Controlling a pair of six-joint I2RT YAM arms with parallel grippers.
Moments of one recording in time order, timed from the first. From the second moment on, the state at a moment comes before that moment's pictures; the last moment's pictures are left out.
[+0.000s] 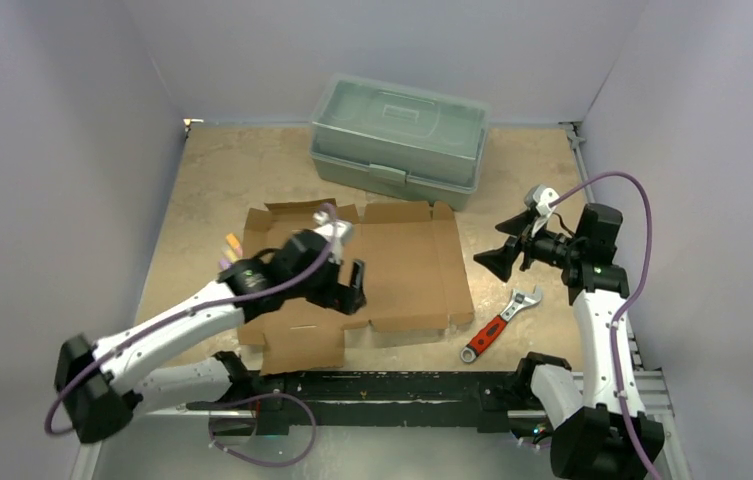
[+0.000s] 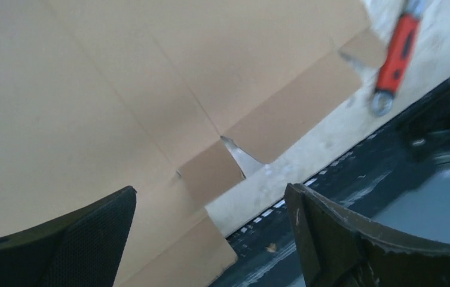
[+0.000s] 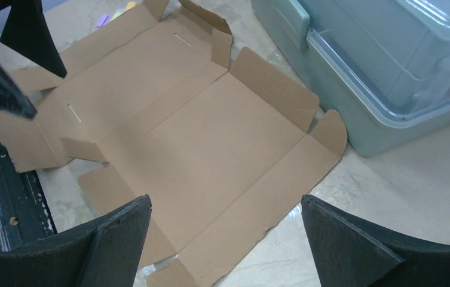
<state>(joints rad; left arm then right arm) -0.77 0.99 0.83 -0.61 0.06 -0.52 -0.23 0.89 0.76 -0.46 -1.10 -0.42</state>
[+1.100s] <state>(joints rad) -1.30 1.66 0.99 -0.64 -0.49 -0.22 -0.23 0.90 0.77 -0.53 -1.09 -0.53</state>
